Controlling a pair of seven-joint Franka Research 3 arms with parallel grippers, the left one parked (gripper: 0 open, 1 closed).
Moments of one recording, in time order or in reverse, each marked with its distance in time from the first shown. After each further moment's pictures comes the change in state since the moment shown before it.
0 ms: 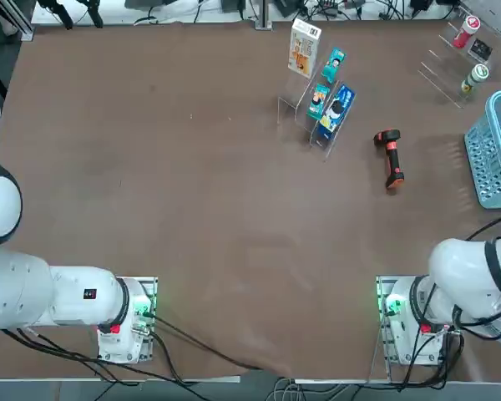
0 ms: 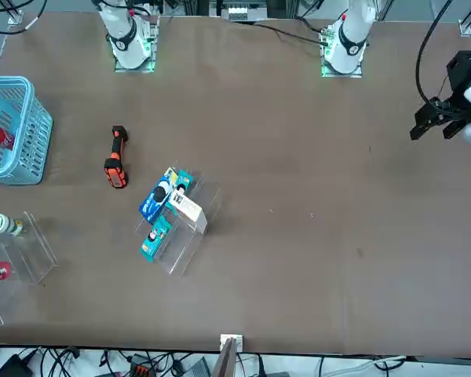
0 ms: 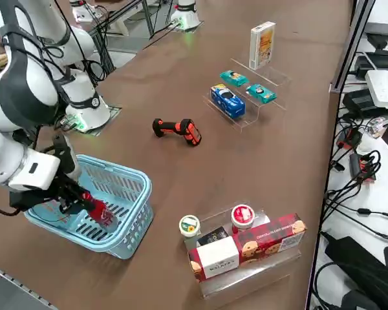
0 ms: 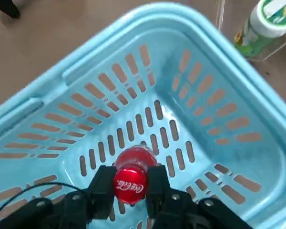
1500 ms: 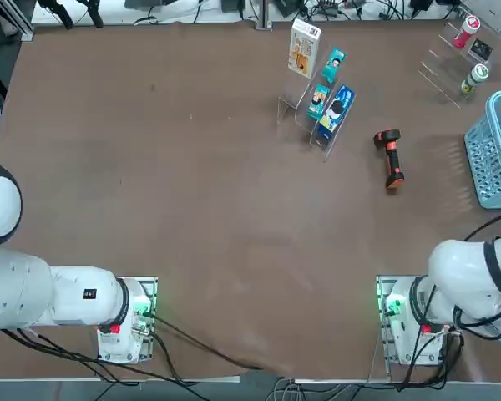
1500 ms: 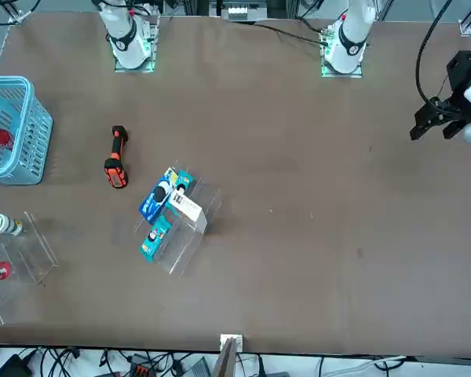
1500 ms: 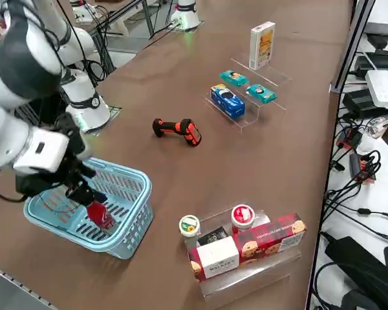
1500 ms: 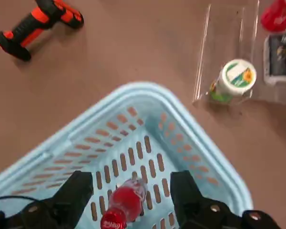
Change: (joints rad) arm 0.068 -0.035 0.022 0.166 0.011 -0.177 0.141
